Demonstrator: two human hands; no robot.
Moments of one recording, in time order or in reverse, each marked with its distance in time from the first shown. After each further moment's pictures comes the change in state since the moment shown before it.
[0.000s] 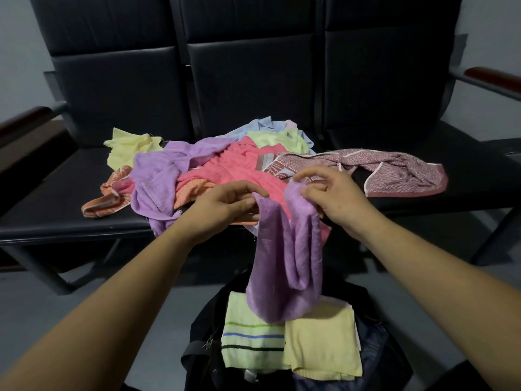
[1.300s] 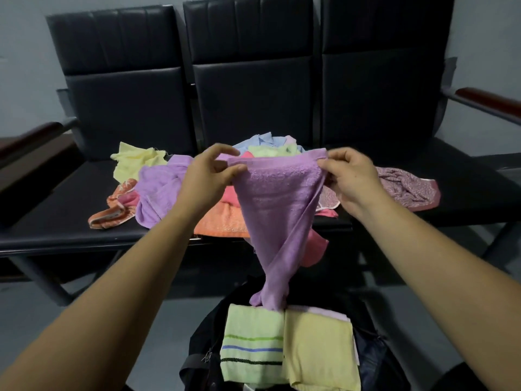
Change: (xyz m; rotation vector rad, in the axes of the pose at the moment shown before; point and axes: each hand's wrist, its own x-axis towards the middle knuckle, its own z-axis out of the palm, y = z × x) left_hand 0.025 0.051 -0.021 0.456 0.571 0.230; right_hand 0.036 -0.040 -0.026 0.331 0.324 0.127
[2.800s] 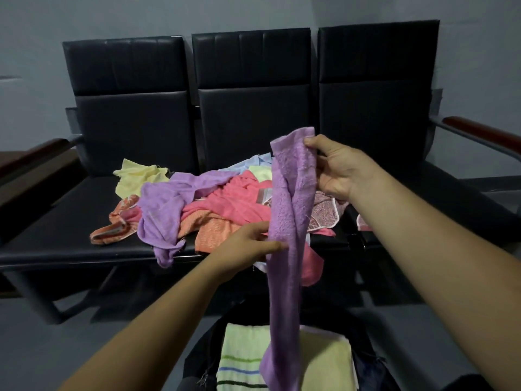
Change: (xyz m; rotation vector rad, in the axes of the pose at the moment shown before) left_hand -0.061 -0.006 0.043 -0.378 -0.564 -0.275; right_hand -0.001 -0.071 0.031 0.328 -0.211 0.258
